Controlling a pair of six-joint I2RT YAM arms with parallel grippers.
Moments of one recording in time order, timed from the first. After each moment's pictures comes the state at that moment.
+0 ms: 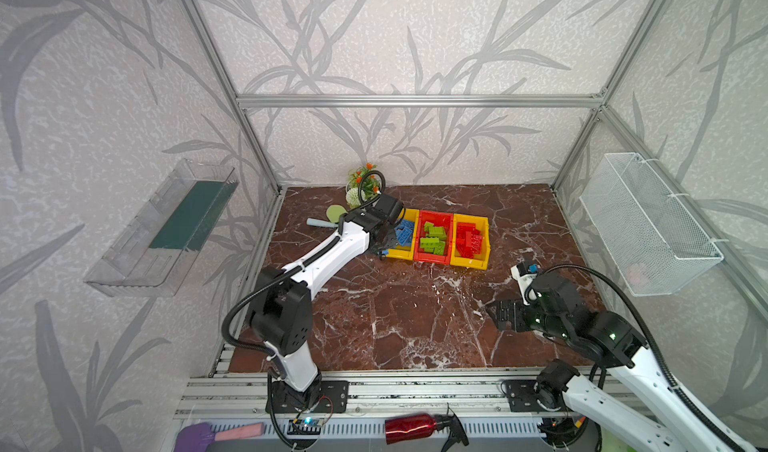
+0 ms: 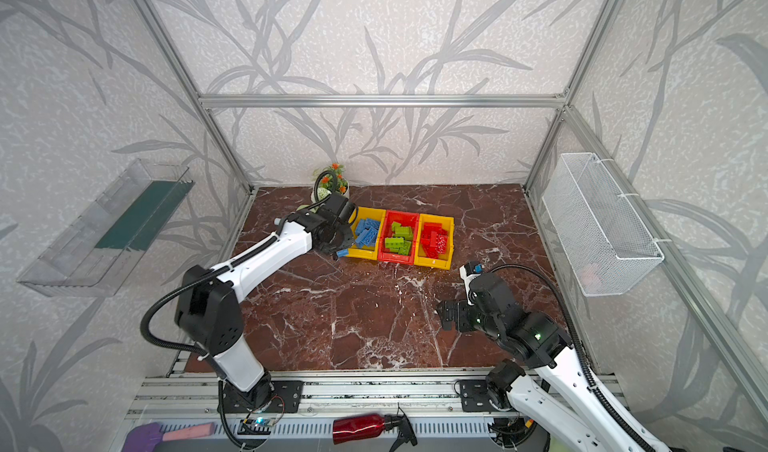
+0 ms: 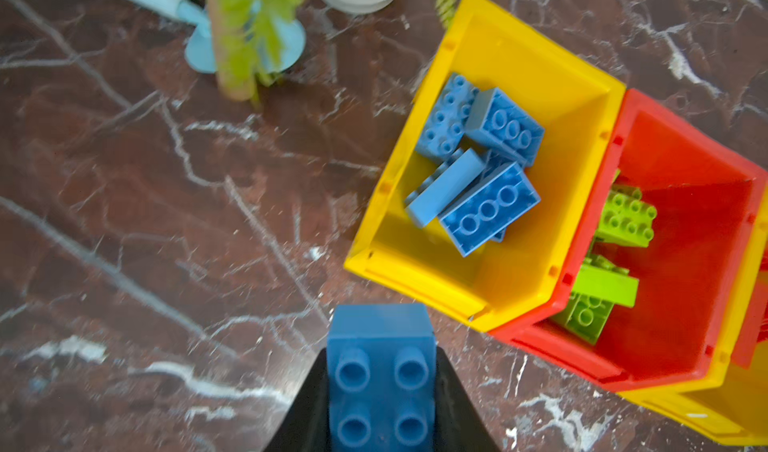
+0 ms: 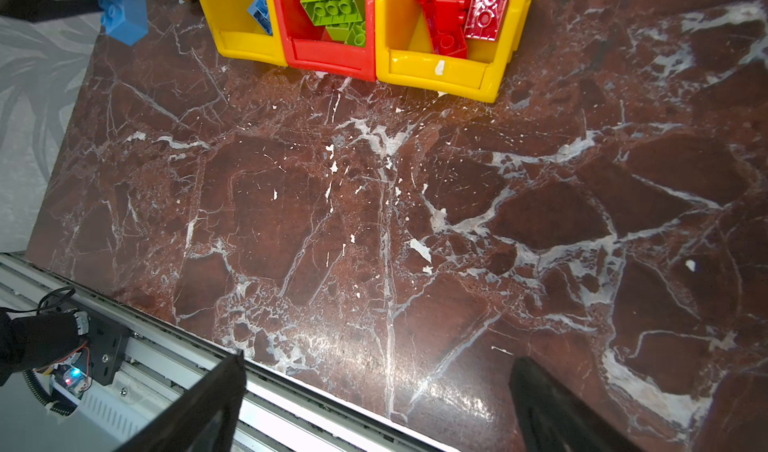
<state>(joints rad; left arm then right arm) -0.52 1.84 1.60 -0.87 -0.26 -0.76 0.62 0.66 0.80 -1.00 0.02 0.51</state>
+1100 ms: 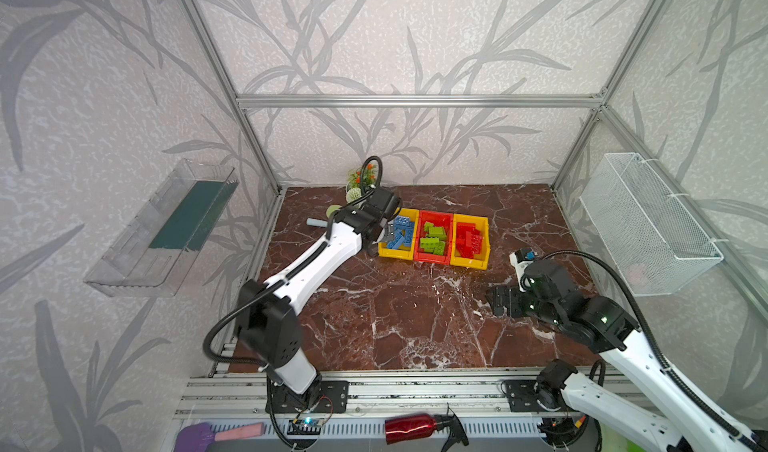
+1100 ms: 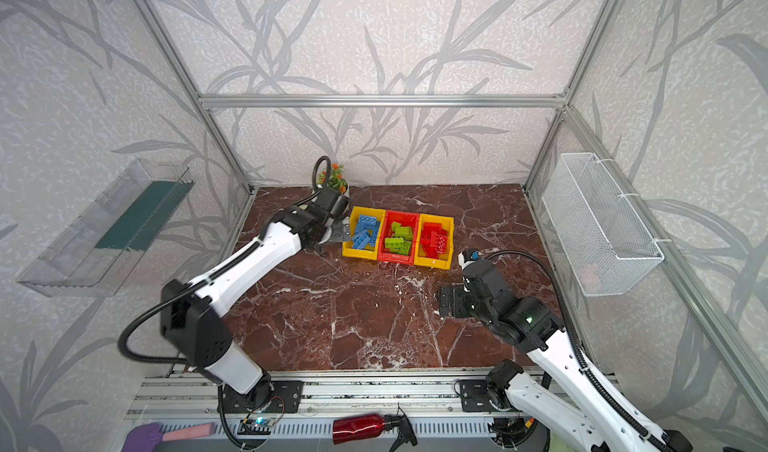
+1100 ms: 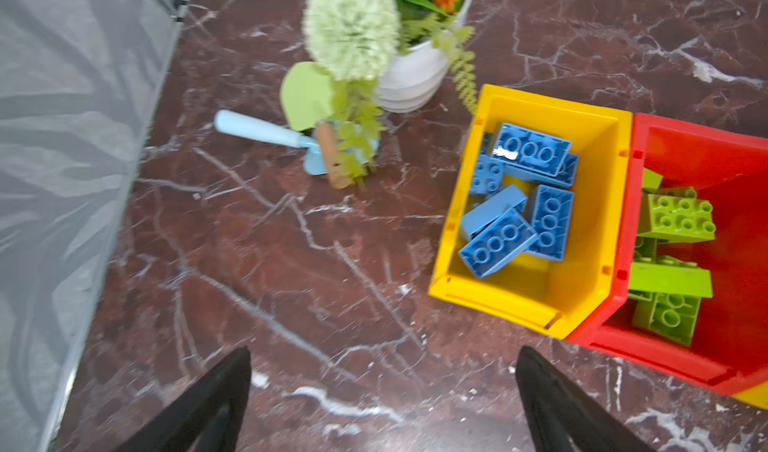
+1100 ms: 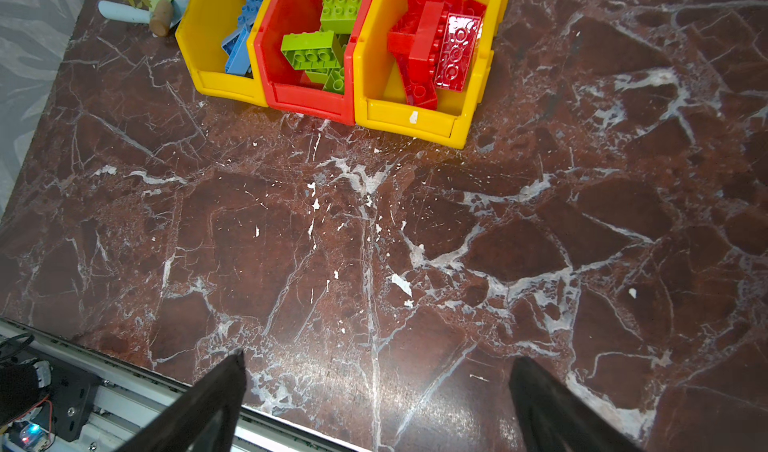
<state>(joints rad) -0.52 1.49 1.38 -0.88 -0.56 -0.52 0.62 0.77 0.89 -0.96 0.13 0.48</state>
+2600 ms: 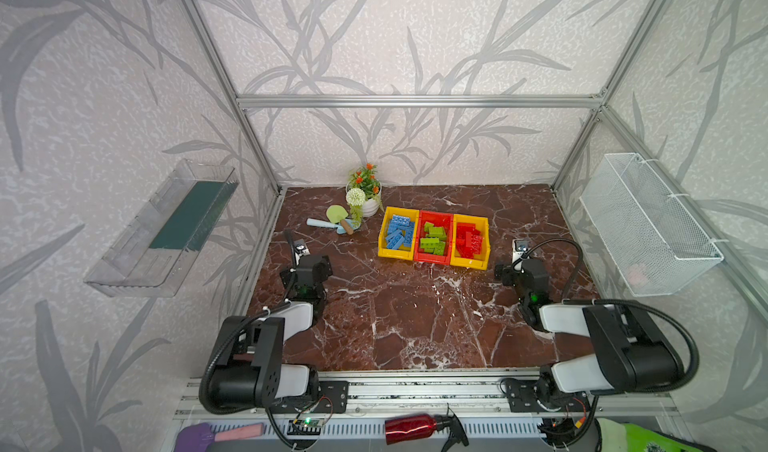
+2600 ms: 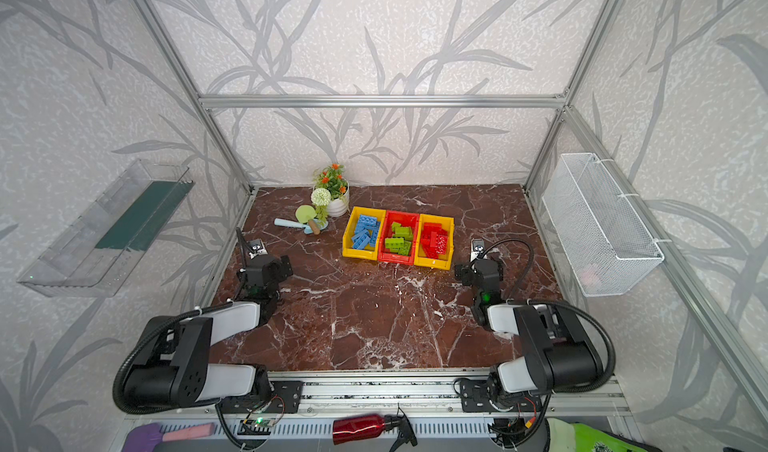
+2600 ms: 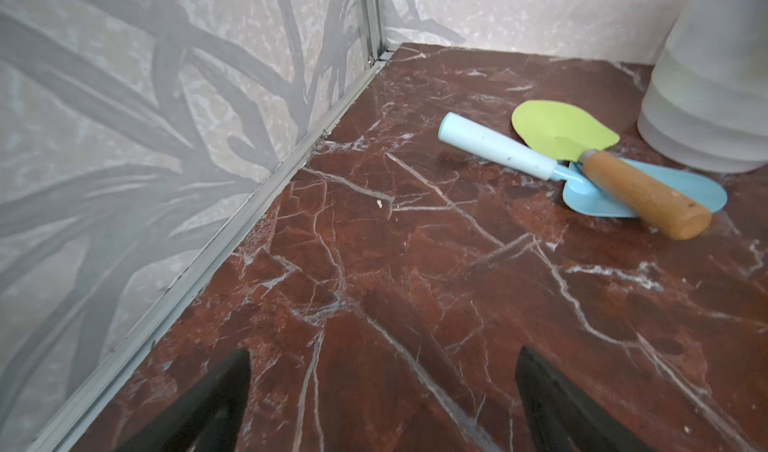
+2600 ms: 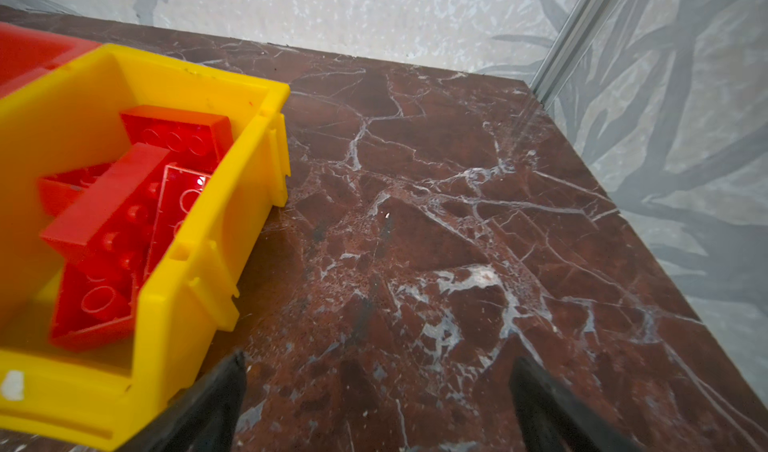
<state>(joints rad) 0.01 1.41 0.36 0.59 -0.45 -0.14 0.13 1.56 0.31 0.84 0.22 -0.05</state>
